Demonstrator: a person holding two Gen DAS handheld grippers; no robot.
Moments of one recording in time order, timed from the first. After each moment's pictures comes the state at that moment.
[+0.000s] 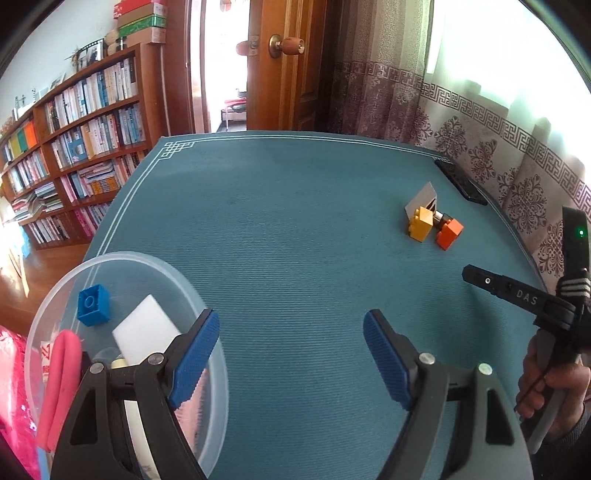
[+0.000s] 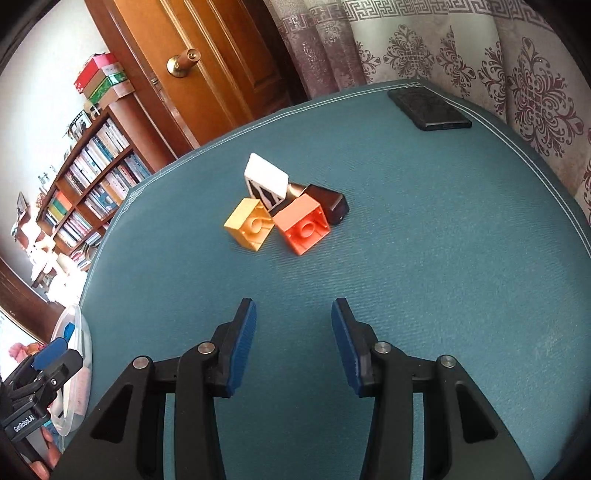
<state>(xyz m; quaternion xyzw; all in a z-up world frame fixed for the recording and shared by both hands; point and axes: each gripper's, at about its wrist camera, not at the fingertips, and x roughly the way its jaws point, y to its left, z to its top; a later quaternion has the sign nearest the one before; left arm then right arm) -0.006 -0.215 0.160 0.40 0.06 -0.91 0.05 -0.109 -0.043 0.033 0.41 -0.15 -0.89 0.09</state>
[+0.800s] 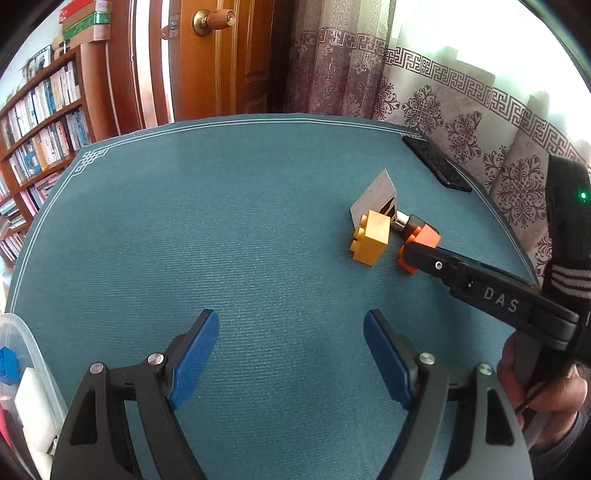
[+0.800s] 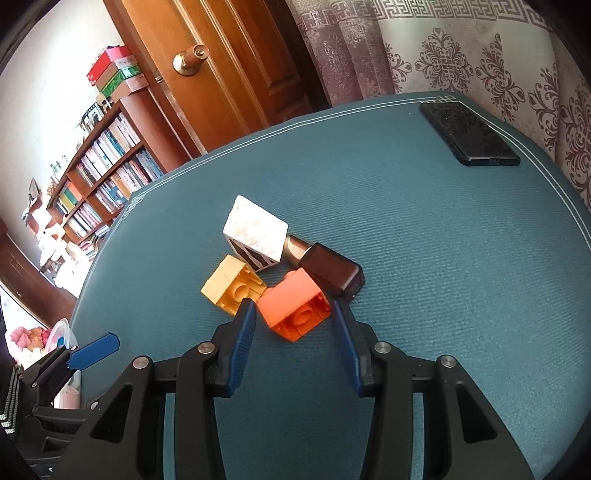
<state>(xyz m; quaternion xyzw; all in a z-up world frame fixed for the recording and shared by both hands) -0.100 -0.152 0.137 0.43 0.05 -0.90 0.00 -0.171 -0.042 0.029 0.40 -0.13 -0.90 0.13</state>
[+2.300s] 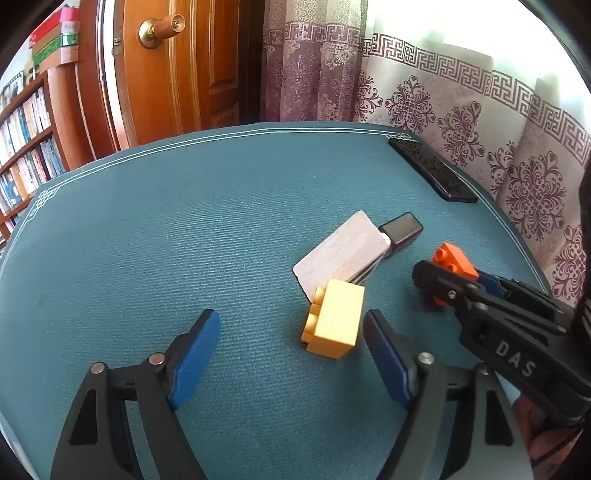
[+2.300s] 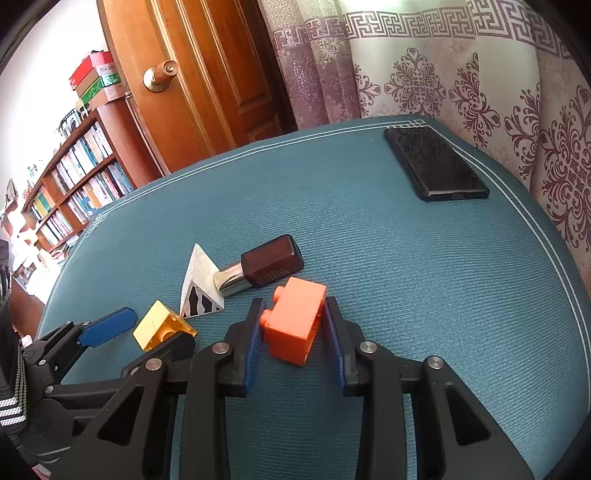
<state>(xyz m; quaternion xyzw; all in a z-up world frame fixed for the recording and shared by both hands) -0.175 -0.109 0.117 0.41 0.02 -0.91 -0.02 -0.187 -0.016 0.029 0.38 -0.11 -0.92 0.07</state>
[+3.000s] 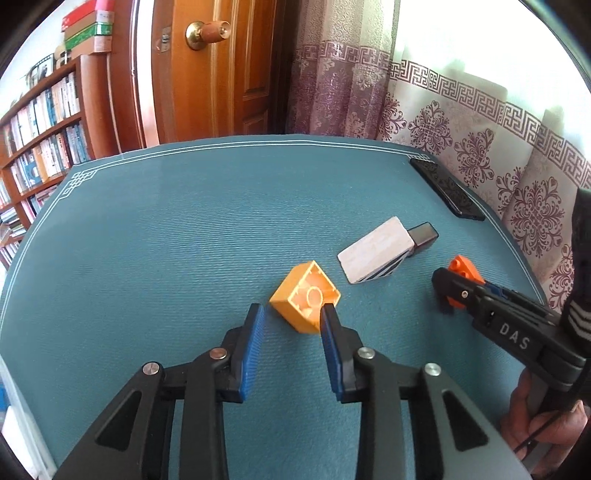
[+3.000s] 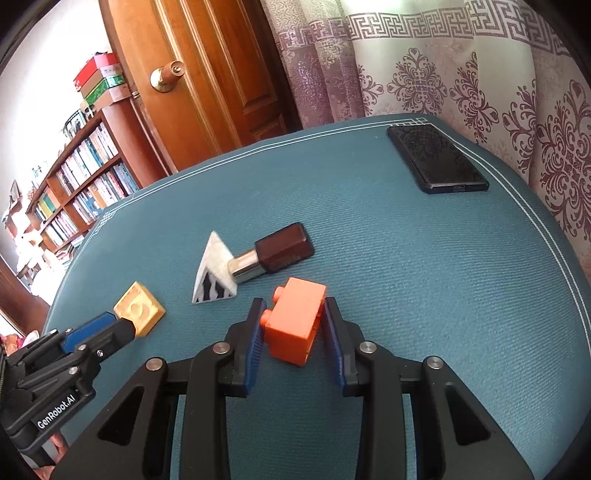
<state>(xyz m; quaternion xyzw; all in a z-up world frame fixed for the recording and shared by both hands) -0.135 -0.145 0.133 0.39 0.05 -0.92 0.01 -0.172 -0.023 0.033 0.38 -0.11 -0.92 0.08</state>
